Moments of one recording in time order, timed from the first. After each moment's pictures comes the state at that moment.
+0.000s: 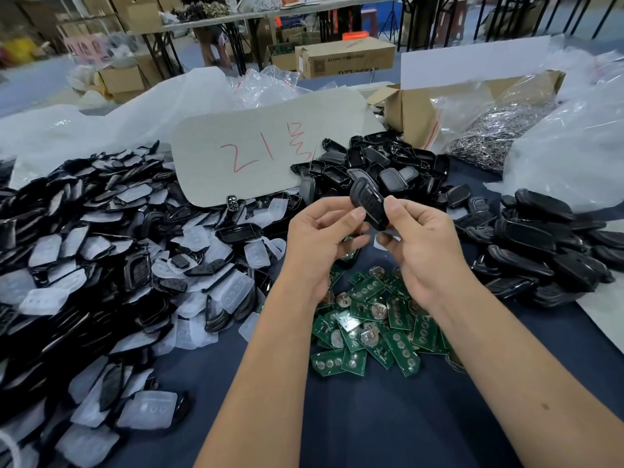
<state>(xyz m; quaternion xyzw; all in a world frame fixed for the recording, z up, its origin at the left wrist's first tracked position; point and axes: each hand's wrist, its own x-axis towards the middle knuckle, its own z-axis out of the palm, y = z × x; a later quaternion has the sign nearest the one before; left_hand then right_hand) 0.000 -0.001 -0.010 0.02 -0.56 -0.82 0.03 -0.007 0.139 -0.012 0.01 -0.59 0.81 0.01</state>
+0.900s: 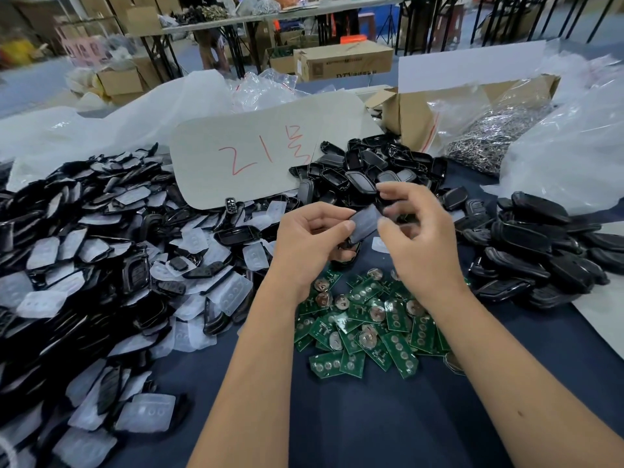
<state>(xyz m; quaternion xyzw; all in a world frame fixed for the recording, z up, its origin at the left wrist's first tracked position) -0.001 -0.018 -0.011 0.00 -0.68 -0.73 0.06 -0.010 0.149 -0.019 0.14 -0.77 0.59 0.21</state>
